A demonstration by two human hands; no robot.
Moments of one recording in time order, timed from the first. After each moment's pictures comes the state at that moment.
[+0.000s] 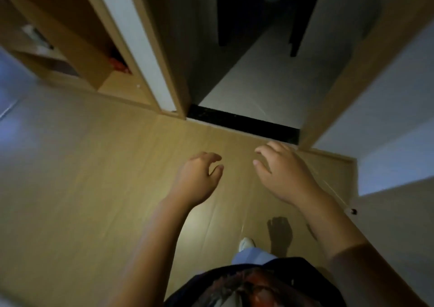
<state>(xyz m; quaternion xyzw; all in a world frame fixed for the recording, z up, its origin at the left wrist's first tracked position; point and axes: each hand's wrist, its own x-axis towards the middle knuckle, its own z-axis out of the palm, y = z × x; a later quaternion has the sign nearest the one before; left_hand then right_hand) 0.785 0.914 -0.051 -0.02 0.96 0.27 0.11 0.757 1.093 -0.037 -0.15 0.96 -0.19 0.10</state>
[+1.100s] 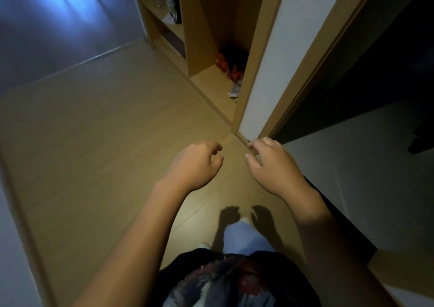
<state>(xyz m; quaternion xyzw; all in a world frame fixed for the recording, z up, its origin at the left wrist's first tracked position) 0.598 0.538 -0.056 -0.23 0.93 0.28 0.06 0.502 0.672 -0.036 -0.37 0.90 -0.14 0.20</state>
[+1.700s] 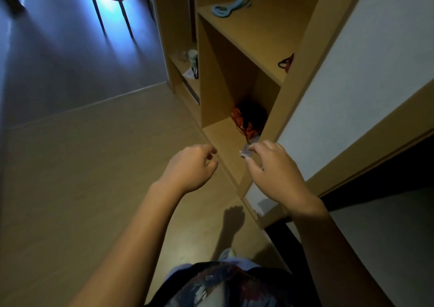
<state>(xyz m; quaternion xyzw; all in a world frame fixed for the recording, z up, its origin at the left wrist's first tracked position) 0.361 0.373 -0.030 -0.32 0.91 0.26 0.00 0.244 0.501 -0.014 -0.47 0.86 -0.19 0.11</state>
